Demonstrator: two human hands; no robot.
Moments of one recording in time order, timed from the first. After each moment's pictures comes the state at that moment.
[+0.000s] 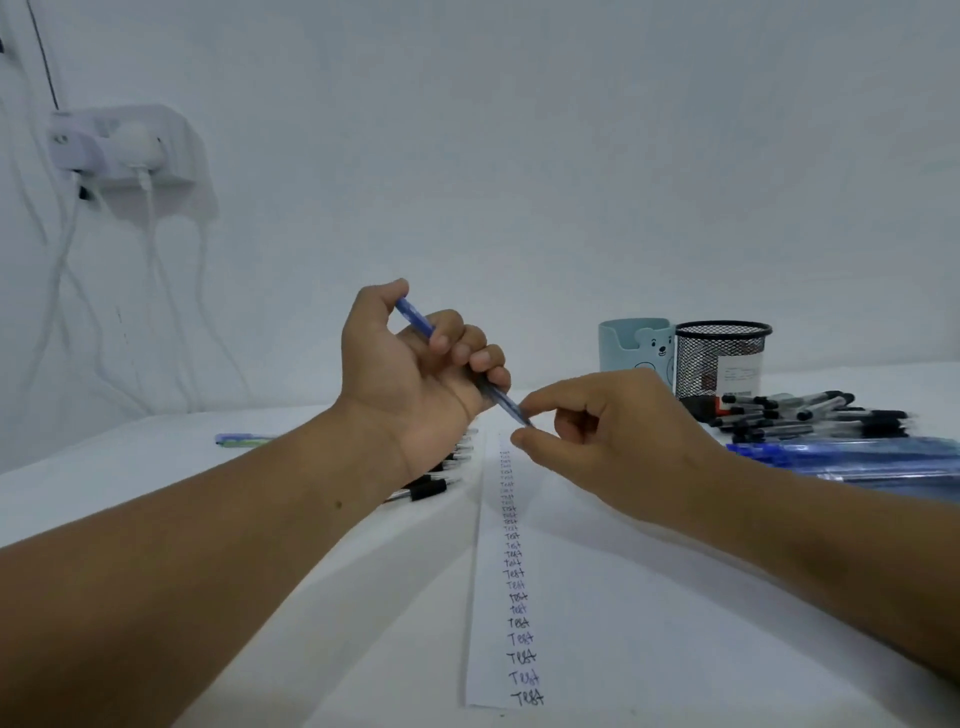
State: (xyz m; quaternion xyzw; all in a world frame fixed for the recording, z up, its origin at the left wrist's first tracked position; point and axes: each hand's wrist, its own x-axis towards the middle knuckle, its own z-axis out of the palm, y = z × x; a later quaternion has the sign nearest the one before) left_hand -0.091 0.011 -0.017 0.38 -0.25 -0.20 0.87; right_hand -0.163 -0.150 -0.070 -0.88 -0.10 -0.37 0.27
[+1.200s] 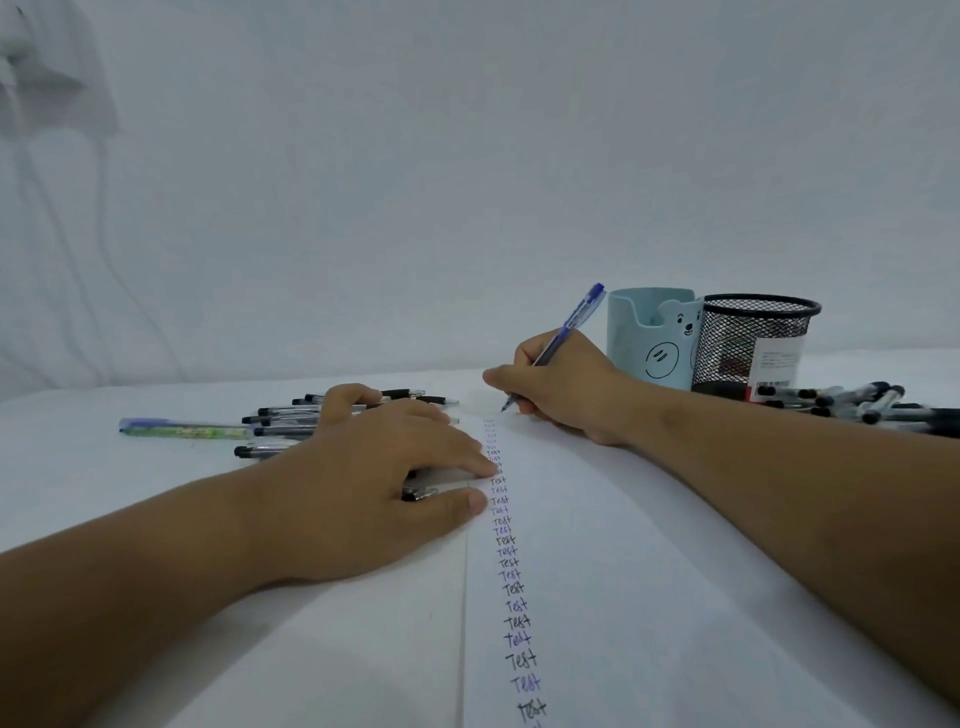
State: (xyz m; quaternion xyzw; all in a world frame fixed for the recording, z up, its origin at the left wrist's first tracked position) left_hand -0.023 0.041 -0.078 0.84 -0.53 0.12 0.11; right_hand -0.027 -0.189 -0.074 -0.85 0.06 -0.21 0.48
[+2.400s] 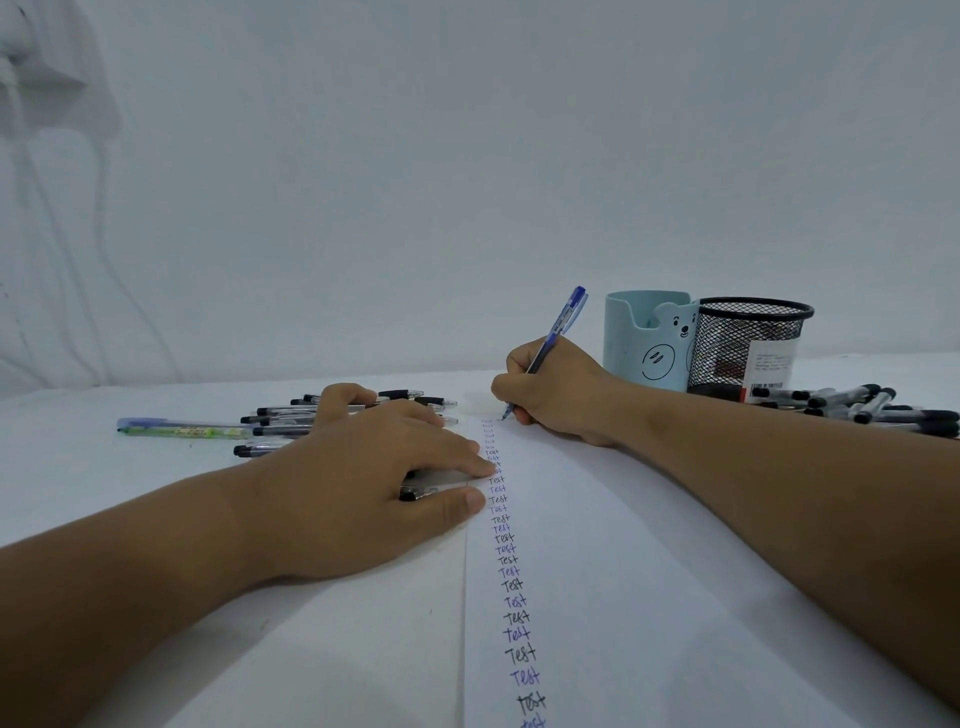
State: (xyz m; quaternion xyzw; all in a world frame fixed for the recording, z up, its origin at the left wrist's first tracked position) left_hand -0.020 0.043 -0.079 0.85 -0.51 0.11 0.07; right_hand -0.022 -0.189 -0.077 -0.88 0.06 -0.19 0.42
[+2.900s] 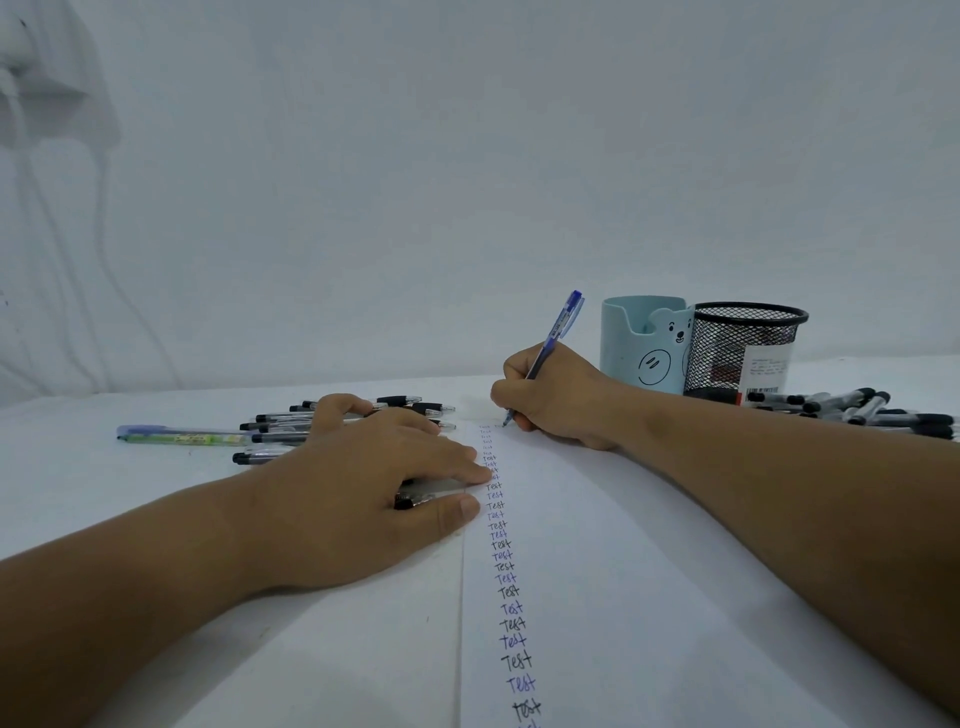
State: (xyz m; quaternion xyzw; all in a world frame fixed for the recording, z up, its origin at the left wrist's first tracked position) left_hand -0.021 0.044 -0.079 0.85 -0.51 0.11 0.07; right_hand -0.024 -0.190 -0.075 -0.89 0.06 -0.18 0.42
